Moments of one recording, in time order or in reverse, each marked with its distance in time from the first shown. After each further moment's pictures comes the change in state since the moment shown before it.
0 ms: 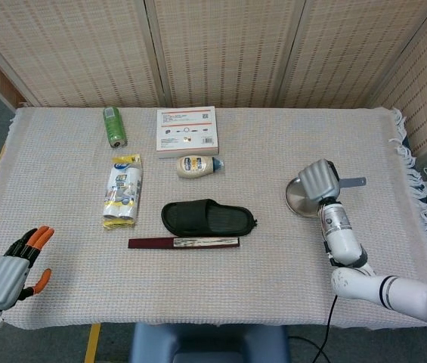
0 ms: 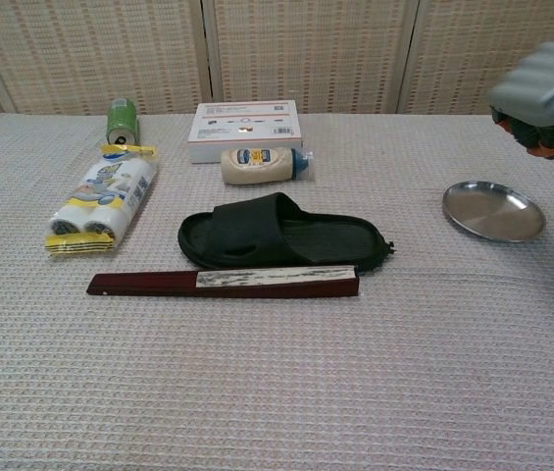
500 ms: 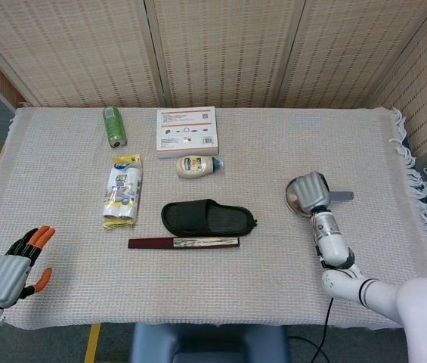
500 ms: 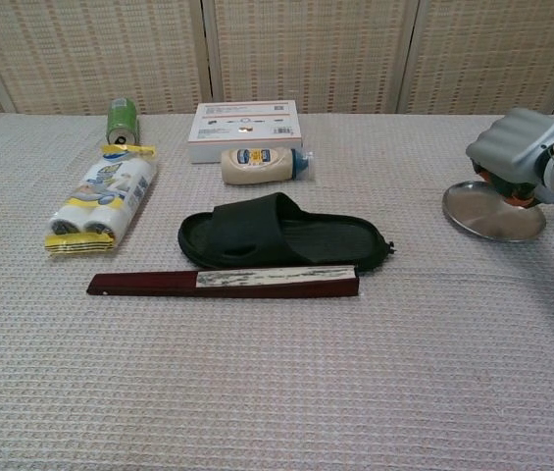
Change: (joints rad) left arm -0.010 -0.004 -0.003 0.008 -0.021 -0.030 -0.001; right arm -0.035 -0.239 -0.033 0.357 -0.119 -0.092 0.178
